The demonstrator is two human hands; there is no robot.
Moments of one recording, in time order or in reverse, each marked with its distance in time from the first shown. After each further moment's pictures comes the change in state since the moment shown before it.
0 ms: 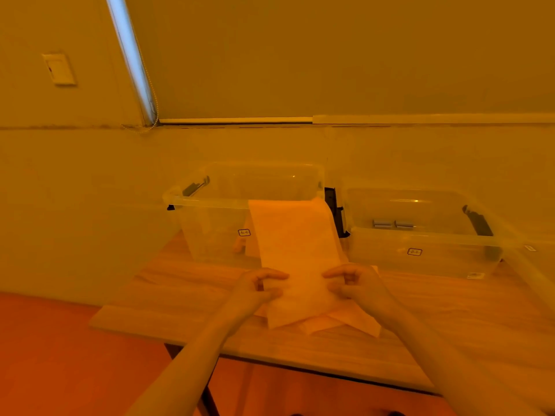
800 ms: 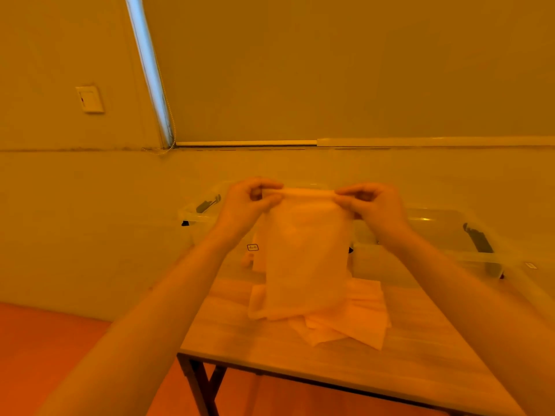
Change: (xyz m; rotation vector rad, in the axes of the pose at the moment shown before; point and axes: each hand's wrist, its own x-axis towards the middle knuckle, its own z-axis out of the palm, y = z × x) left_hand 0.007 0.179 -0.031 0.195 0.248 0.481; right_hand 0.016 -0.153 -0.041 0.152 0.281 -0.411
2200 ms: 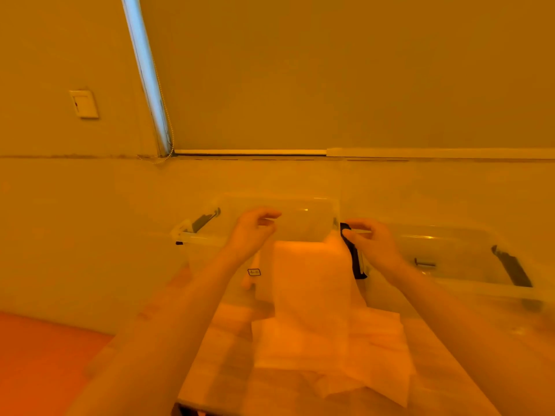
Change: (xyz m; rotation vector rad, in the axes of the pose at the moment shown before) left_hand 0.067 -0.086 0.011 0.309 -0.044 -0.126; right_hand 0.063 0.103 0.013 -0.268 0.008 0.198
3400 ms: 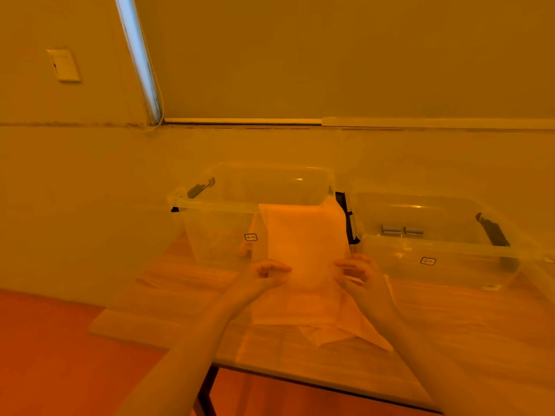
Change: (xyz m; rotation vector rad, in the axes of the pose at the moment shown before) left_hand -0.116 -0.077 0.056 -0.377 -0.357 -0.245; right_hand -0.122 0.071 0.028 0.026 -0.056 0.031
